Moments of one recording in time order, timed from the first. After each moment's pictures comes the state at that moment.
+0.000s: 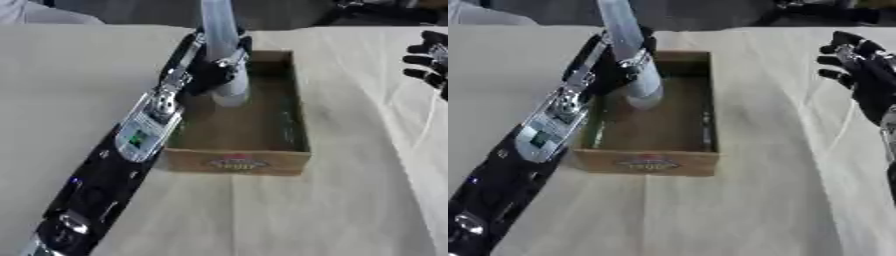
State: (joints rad) left arm -0.87 0.18 -0.30 -1.30 -0.15 0.02 0.00; right arm -0.63 -0.45 -0.09 -1.38 -0.38 0.18 0.13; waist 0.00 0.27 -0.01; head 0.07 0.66
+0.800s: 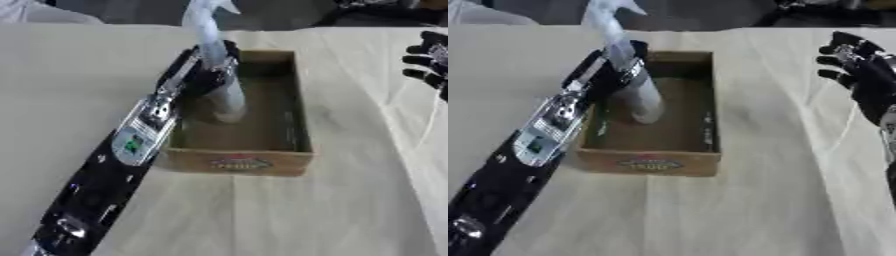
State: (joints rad) left arm -0.85 0.19 -0.28 -1.28 -0.16 0.10 -0.08; right arm -0.63 -0.45 -0.09 -1.38 -0.38 0.18 0.13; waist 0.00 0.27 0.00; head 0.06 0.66
